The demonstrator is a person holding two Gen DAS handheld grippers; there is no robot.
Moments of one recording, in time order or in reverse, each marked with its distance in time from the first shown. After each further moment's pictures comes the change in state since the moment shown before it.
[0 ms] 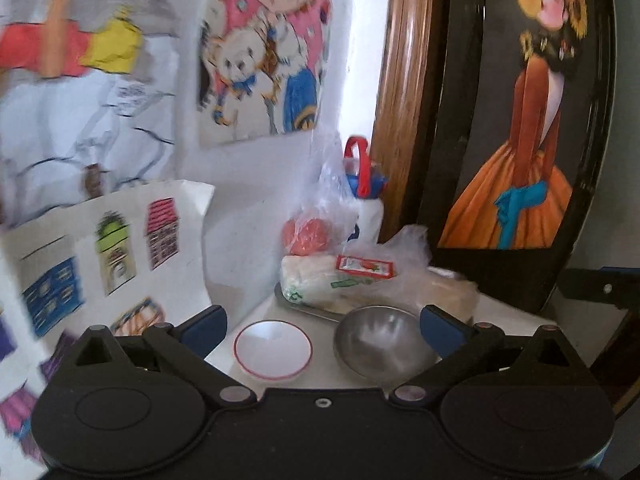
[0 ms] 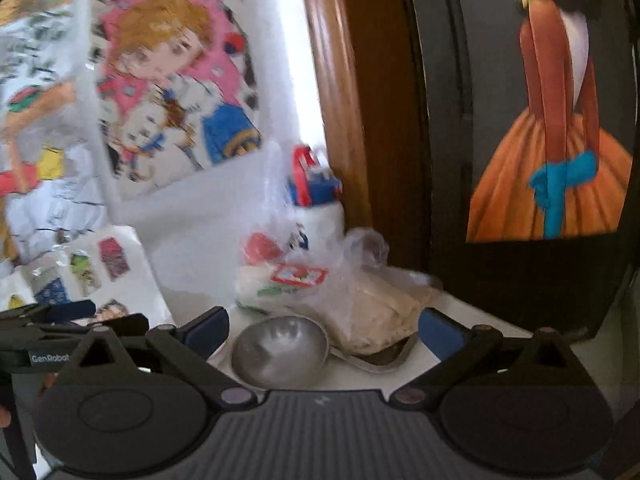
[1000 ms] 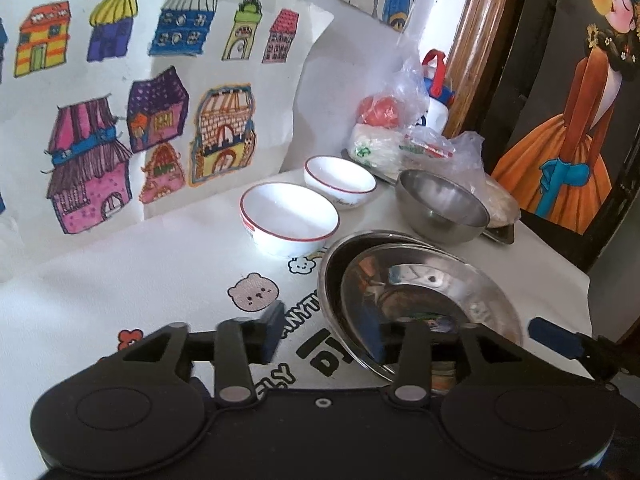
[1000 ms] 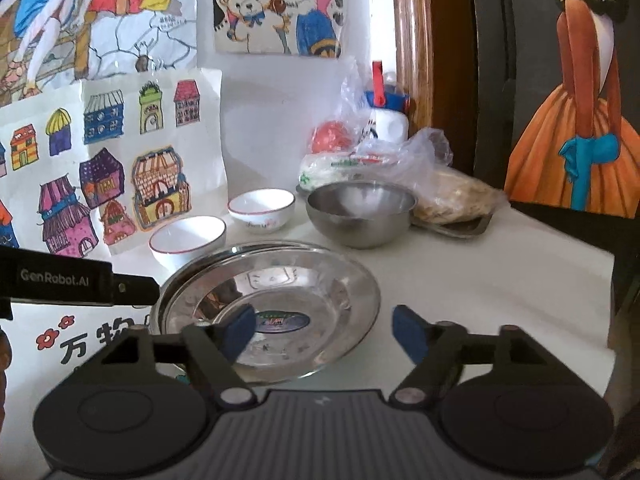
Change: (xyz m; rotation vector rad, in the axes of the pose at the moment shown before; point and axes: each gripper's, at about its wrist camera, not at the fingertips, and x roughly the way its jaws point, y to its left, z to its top) left arm -0.049 0.031 -0.155 -0.243 0.115 0.094; right arm -0.024 0.077 -0.187 -0.188 -0.055 -0.006
